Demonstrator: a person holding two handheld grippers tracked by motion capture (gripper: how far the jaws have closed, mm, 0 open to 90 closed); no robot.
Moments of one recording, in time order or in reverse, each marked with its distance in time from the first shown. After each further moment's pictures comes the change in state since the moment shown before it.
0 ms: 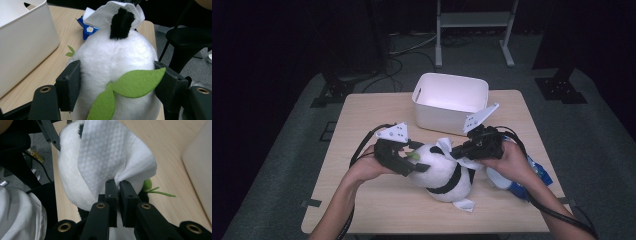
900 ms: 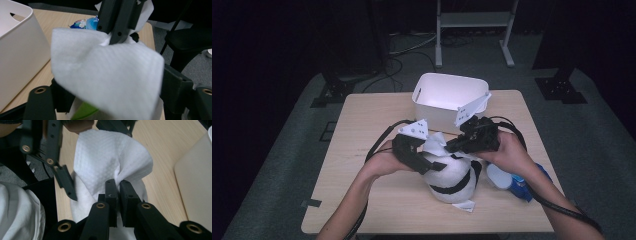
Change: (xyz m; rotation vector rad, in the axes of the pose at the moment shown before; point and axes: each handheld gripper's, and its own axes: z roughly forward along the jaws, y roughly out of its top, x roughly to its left) left arm -0.005 0.033 0.031 0.033 -0.021 0.043; right arm 0.011 0.034 -0.013 0.044 -0.026 -0.073
